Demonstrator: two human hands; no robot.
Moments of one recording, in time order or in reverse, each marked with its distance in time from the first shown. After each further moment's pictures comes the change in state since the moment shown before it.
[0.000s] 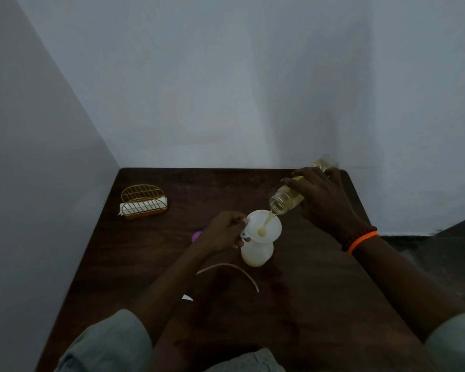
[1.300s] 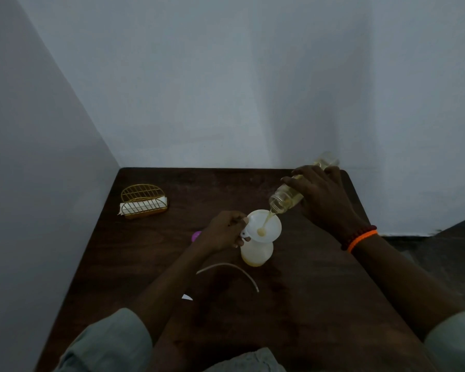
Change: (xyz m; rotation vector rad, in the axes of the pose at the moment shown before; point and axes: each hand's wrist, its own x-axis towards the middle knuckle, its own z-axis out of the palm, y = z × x) left_hand 0.003 -0.004 0.000 0.010 0.003 -0.010; right_hand 0.001 0.000 -0.002 -0.035 -0.002 0.001
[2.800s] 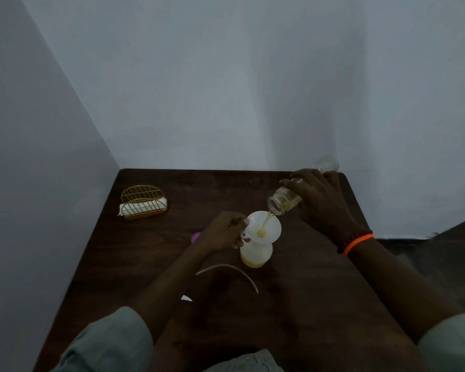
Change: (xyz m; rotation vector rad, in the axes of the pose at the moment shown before) left_hand 0.003 -0.002 -0.001 0.016 -0.019 0.018; right_hand -0.002 -0.007 0.000 0.044 0.049 0.031
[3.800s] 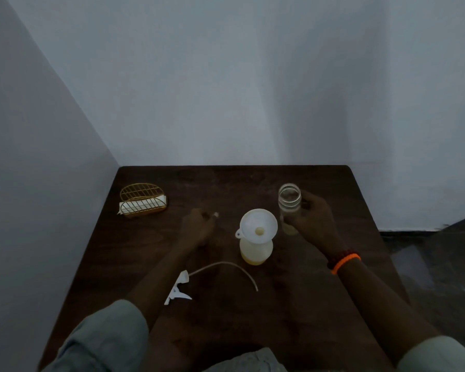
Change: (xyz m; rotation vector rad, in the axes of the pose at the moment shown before) left_hand 0.006 -0.031 -0.030 0.333 0.395 -0.343; right_hand -0.031 -0.015 0.050 0.881 -0.057 0.563
